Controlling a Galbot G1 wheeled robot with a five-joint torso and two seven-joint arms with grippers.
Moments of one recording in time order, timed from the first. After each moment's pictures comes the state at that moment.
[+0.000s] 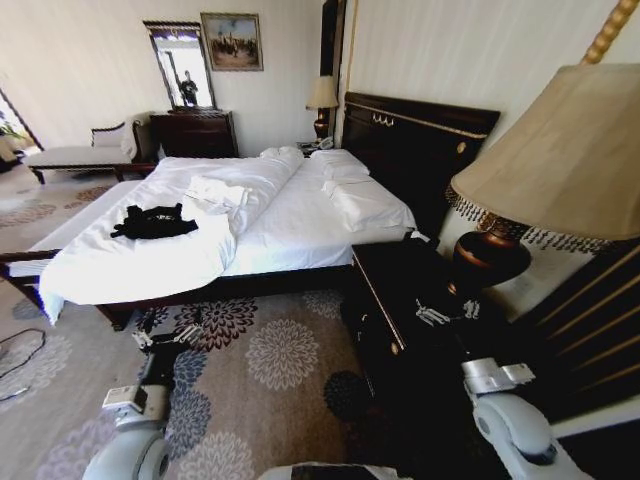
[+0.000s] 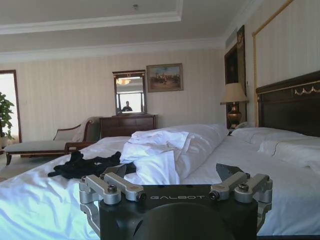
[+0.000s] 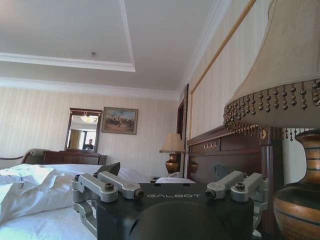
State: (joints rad) left arm 1.78 -1.41 -0.77 -2.36 -0.23 0.04 -0.12; right arm -1.68 1.04 0.76 2.11 0.50 0.32 -0.01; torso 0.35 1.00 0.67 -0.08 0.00
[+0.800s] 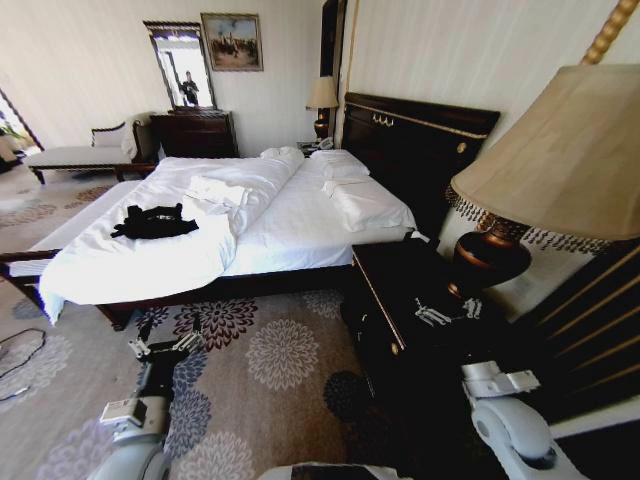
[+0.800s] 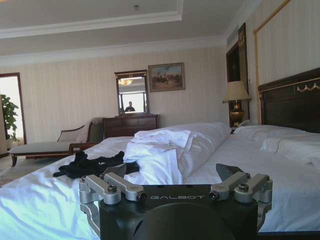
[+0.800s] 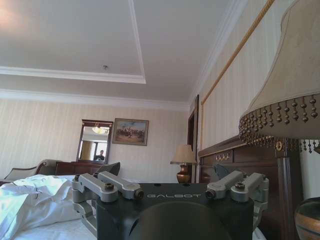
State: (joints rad) left arm 1.82 -1.46 -0.76 -2.38 -0.18 0.01 -0.10; right arm -1.67 1.06 0.74 2.12 0.48 0.37 -0.05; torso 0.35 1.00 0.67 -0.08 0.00
